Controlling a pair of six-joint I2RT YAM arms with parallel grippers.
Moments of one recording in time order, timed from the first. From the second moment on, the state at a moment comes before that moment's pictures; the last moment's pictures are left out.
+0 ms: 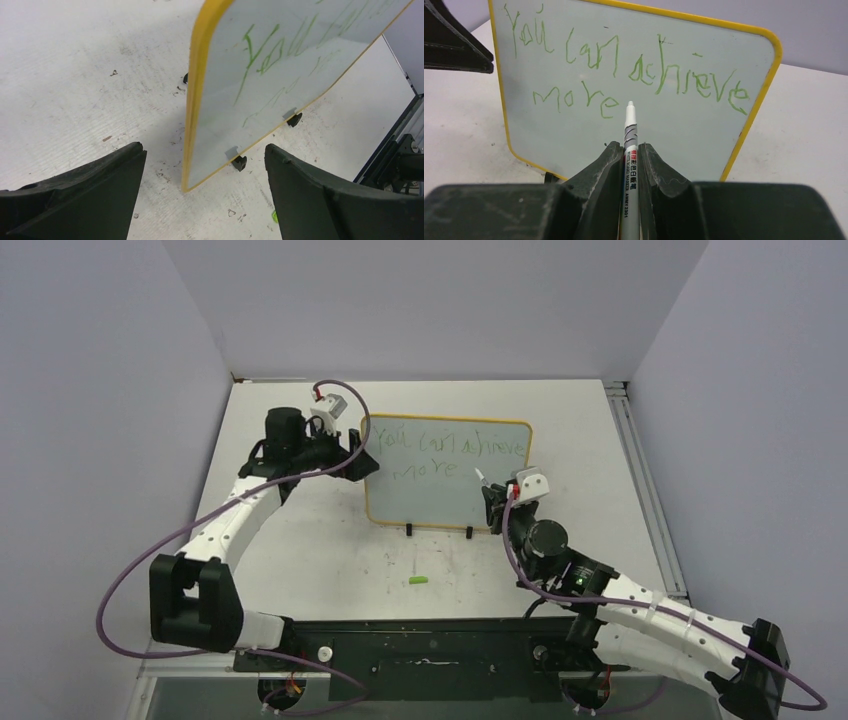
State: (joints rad) left arm -0.18 1.42 1.03 -0.21 0.61 -0.13; right arm 0.98 0.81 0.53 0.22 0.63 0.05
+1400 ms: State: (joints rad) left arm -1.17 1.24 0.55 -0.14 -0.15 -0.40; right arm 0.98 0.57 0.61 -0.26 0.78 0.31
